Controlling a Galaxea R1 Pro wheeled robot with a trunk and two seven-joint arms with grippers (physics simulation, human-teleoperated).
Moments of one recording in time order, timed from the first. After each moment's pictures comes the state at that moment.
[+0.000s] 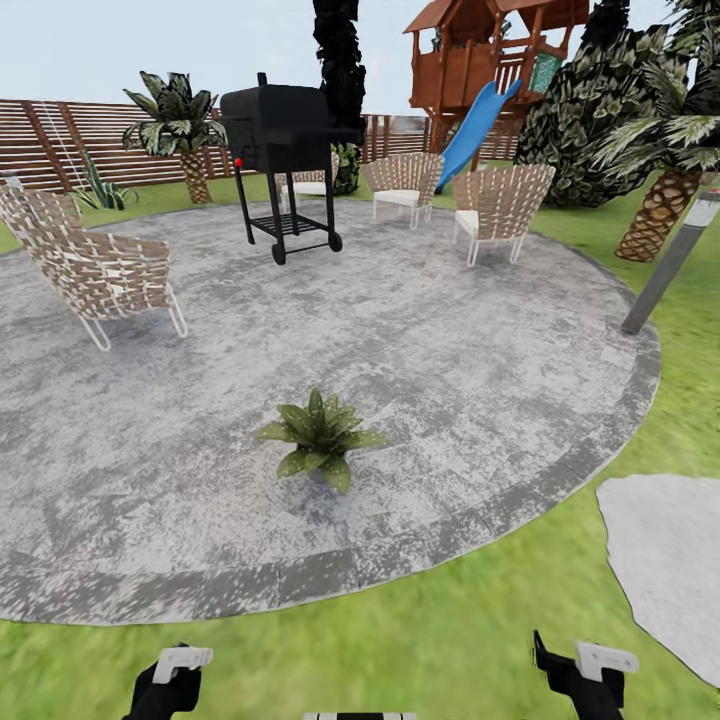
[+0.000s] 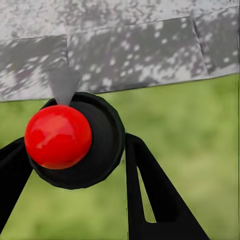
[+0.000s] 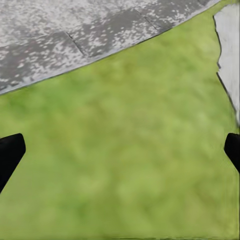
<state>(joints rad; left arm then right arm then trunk) -0.44 0.13 0.31 -0.11 -0.27 -0.43 -0.09 -0.35 0.04 -1.03 -0.56 0.71 -0.48 0.22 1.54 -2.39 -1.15</state>
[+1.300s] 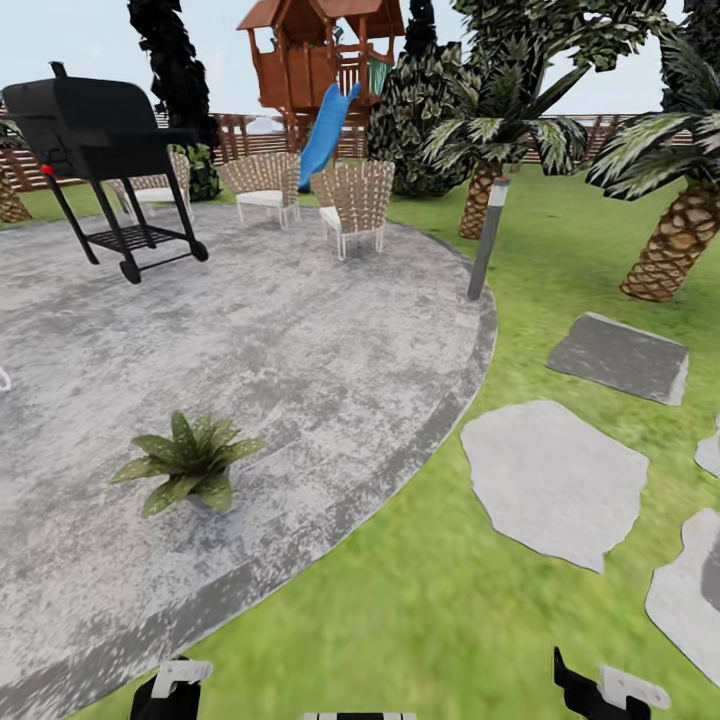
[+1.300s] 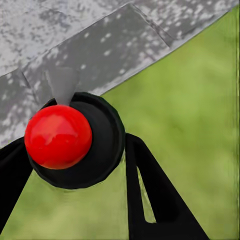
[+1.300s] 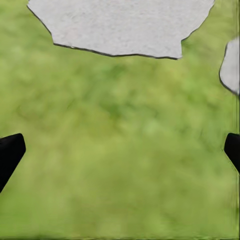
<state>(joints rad) -0.41 0.13 0.30 -0.12 -0.27 -0.43 -0.09 -0.34 0.04 -1.15 -0.54 0.65 -0.48 0.23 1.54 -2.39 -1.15</state>
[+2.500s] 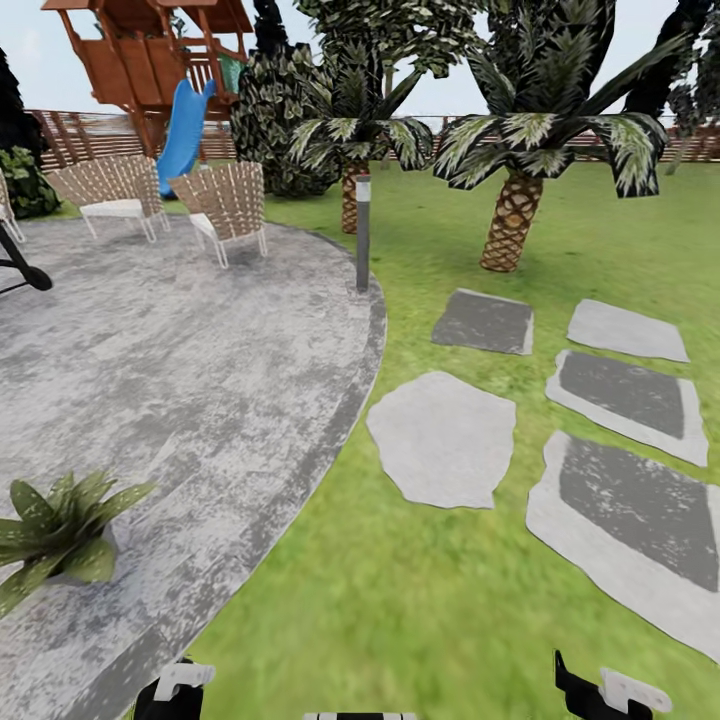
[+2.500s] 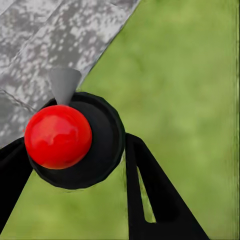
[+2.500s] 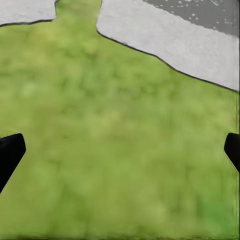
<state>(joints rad) -0.41 0.13 0.30 -0.12 -0.28 -0.43 -0.11 -0.33 0.04 -1.15 -0.54 0.65 -0.48 0.23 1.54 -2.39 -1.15</state>
